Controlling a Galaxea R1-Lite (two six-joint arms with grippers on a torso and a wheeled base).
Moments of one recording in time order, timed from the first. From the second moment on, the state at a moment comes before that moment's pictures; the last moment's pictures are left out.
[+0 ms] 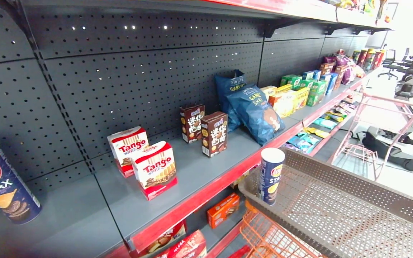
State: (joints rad) left arm 0.00 0.00 0.00 0.00 0.01 0.00; right arm 0.03 0.05 -0.05 0.00 0.09 0.00
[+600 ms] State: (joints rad) left arm 0.00 0.00 0.00 0.00 0.01 0.00; right arm 0.10 0.93 -0.41 -0.29 0.19 -0.02
